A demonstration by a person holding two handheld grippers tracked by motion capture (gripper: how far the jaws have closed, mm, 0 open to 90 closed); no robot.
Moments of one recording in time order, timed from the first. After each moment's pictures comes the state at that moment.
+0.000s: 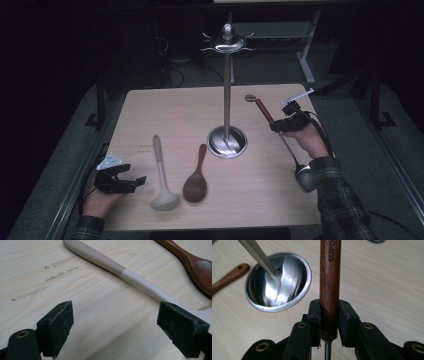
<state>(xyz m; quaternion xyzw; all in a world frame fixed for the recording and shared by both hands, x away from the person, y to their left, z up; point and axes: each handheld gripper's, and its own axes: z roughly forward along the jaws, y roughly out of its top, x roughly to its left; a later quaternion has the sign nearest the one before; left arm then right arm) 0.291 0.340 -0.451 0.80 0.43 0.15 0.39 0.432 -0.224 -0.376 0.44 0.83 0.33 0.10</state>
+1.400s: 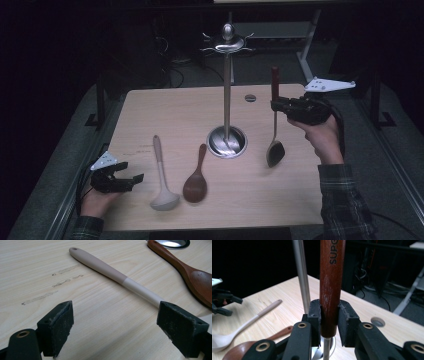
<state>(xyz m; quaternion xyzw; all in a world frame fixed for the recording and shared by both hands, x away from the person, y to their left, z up) 0.289 0.347 -0.446 0.78 0.43 0.16 0.42 0.370 -0.227 -0.285 0.33 0.75 0.54 0.18</state>
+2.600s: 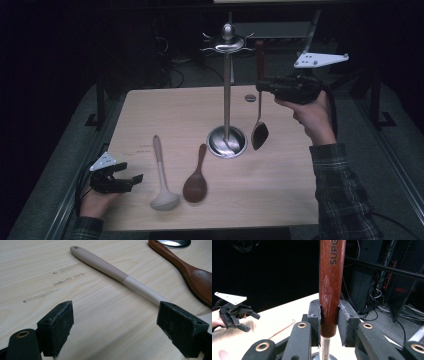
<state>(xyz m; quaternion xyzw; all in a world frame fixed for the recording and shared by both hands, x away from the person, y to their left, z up) 0.288 0.348 -0.446 0.78 0.44 0.16 0.41 0.386 -0.193 -0.231 0.25 0.75 0.58 0.17</state>
